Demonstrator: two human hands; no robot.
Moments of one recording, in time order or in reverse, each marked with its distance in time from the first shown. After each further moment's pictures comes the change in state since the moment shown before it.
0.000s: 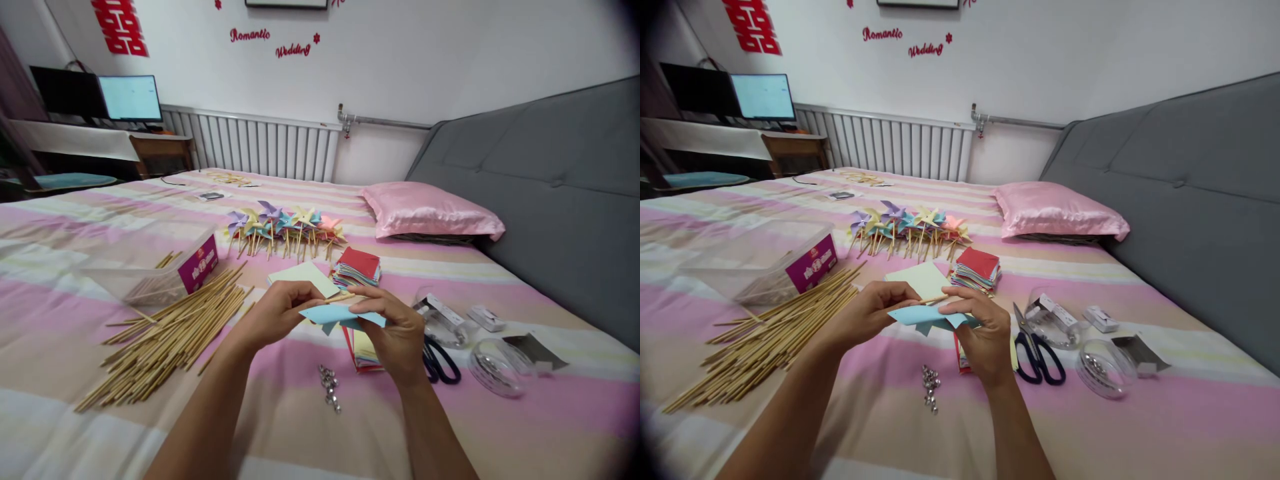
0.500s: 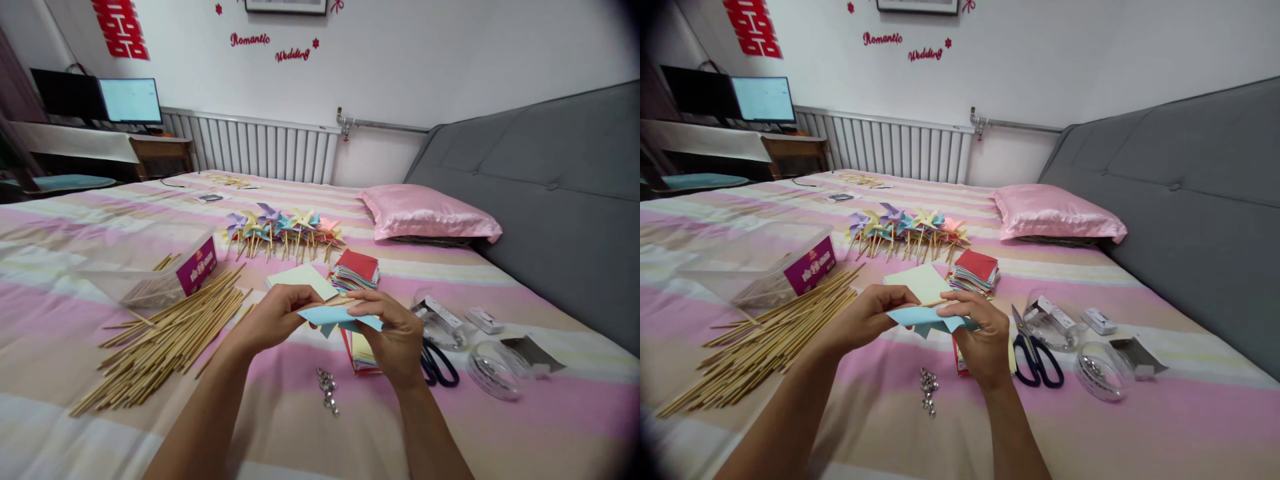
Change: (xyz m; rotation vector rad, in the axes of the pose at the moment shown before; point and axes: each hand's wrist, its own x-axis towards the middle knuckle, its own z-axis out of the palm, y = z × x) left_hand -0.001 0.006 -0.001 0.065 -0.054 0.017; right_hand 0.003 -0.003 0.000 -0.045 0.010 -0.076
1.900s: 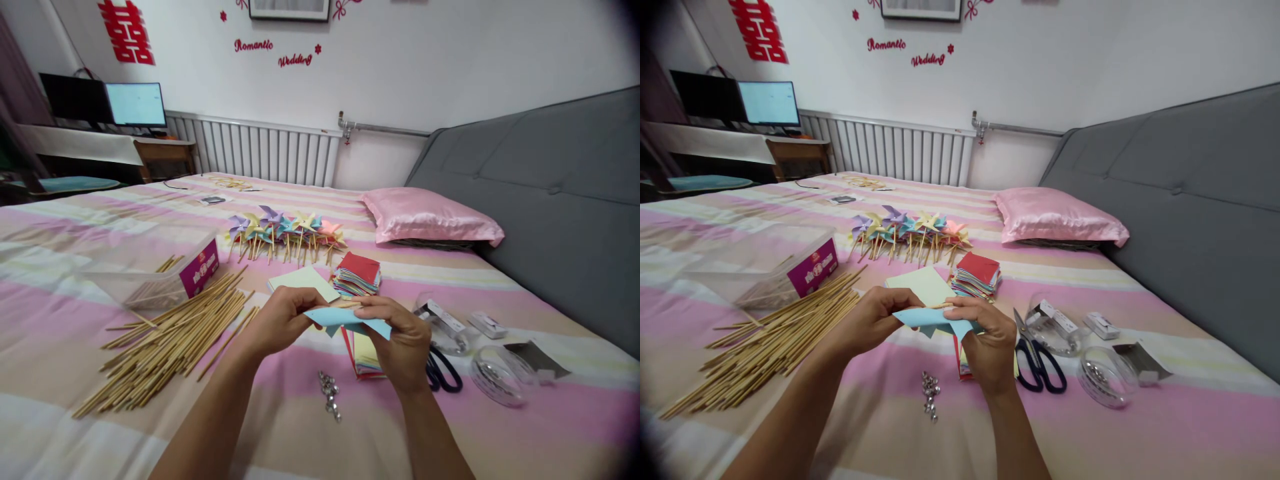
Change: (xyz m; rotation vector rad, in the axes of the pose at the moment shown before) left_hand 0.001 0.005 0.005 0.080 0.070 0.066; right_hand -0.005 0.004 0.000 -0.046 0.074 0.023
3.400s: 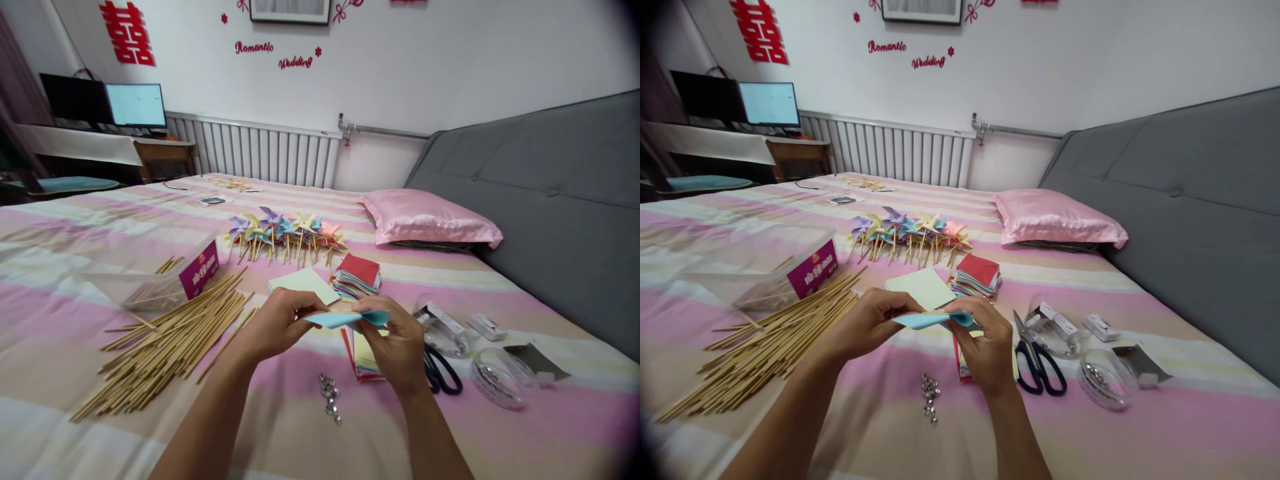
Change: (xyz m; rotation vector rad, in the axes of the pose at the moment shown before) left_hand -0.005 -0.002 -0.007 0.231 0.020 0.041; right_hand 0.006 -0.005 0.000 -0.153 -0.083 -0.080
